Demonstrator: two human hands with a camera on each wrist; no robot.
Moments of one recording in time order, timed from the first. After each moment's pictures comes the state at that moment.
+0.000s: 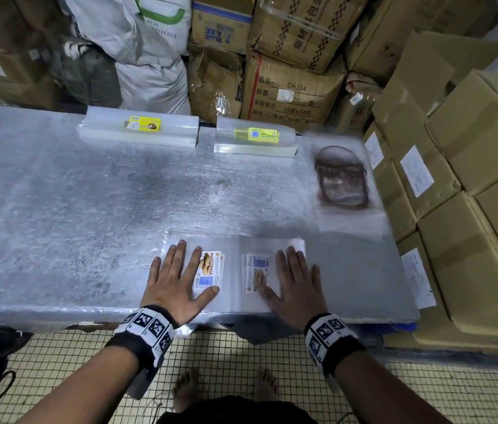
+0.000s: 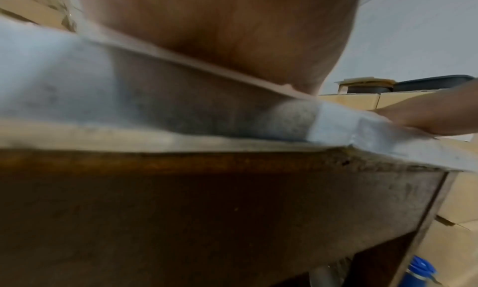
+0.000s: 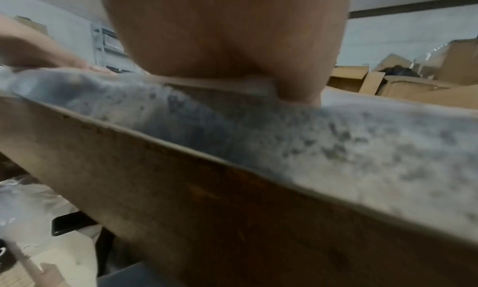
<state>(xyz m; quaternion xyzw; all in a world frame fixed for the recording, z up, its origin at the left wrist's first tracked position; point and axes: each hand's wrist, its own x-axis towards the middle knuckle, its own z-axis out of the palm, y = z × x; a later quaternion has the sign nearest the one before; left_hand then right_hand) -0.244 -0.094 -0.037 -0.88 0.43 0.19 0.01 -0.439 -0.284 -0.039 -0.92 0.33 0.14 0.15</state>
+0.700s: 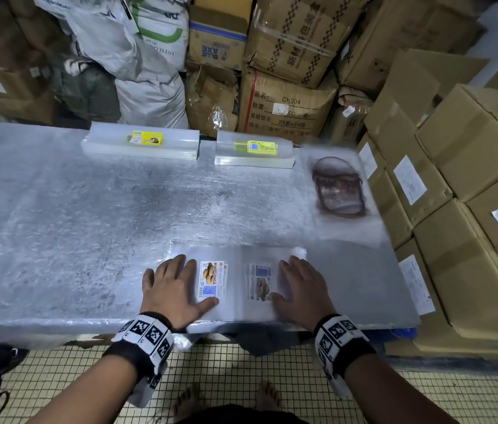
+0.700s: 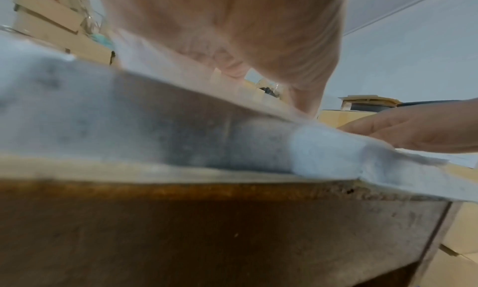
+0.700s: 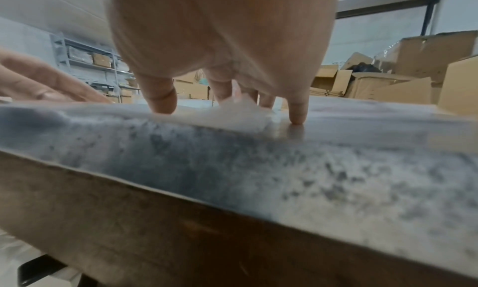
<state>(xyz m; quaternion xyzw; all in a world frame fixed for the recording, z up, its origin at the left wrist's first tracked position) -0.230 -0.090 -0.027 -0.90 0.41 0.14 -0.04 -0.437 -0.297 -0.029 -0.93 0.32 0.09 0.14</state>
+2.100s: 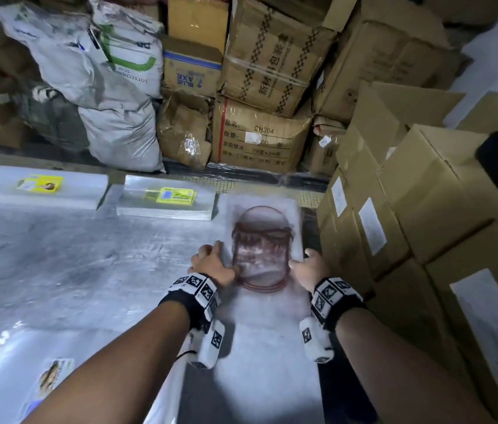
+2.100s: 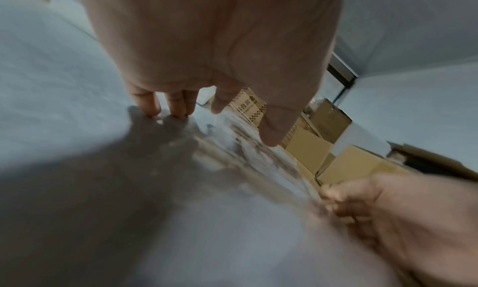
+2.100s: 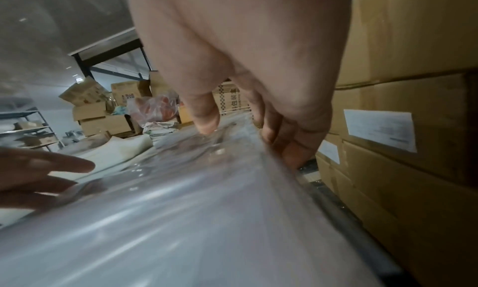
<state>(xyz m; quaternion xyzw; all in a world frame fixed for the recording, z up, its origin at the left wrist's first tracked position) -0.291 -0.471 0.005 -0.90 0.27 0.29 -0.19 -0.438 -0.631 0.004 -0.73 0.56 -0.04 0.39</state>
